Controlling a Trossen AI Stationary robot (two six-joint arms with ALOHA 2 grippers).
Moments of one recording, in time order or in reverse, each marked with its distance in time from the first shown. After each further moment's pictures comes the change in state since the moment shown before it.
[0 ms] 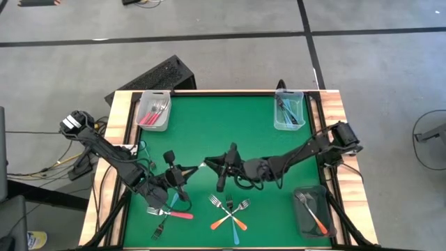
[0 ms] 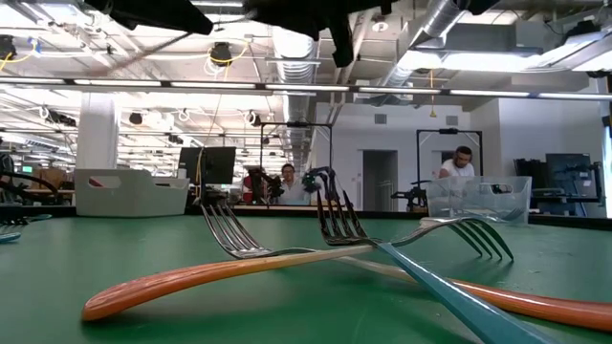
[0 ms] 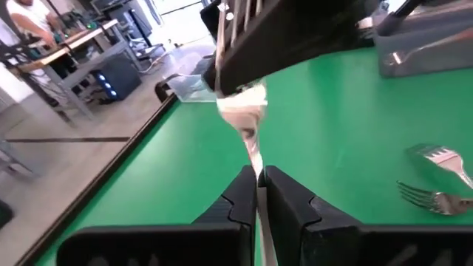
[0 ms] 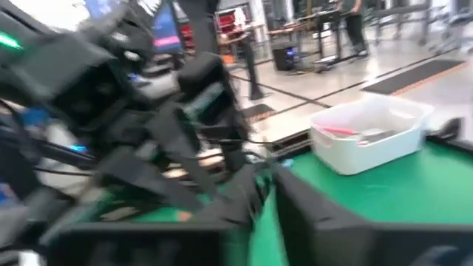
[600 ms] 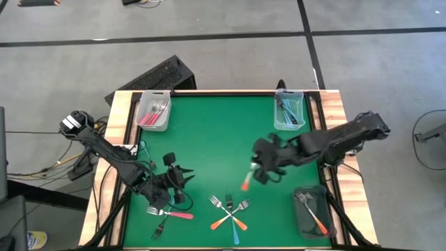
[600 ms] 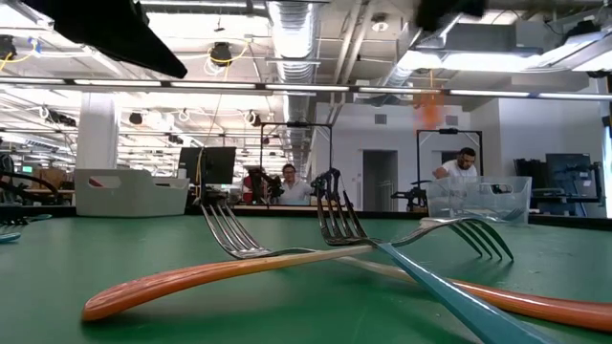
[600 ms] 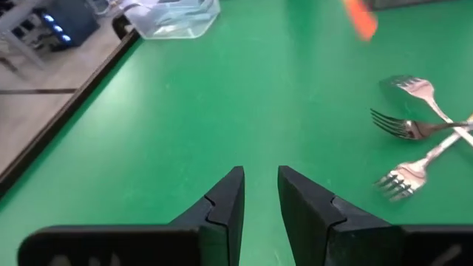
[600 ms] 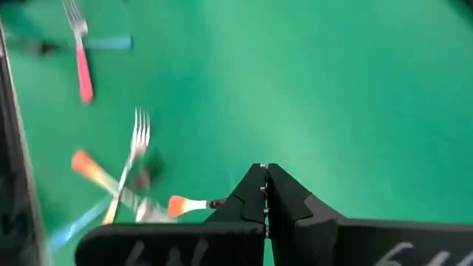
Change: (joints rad) left arm 0.007 0.000 0.000 -0.244 0.175 -0.236; right arm 0.032 -0.397 0.293 -1.649 -0.246 0.416
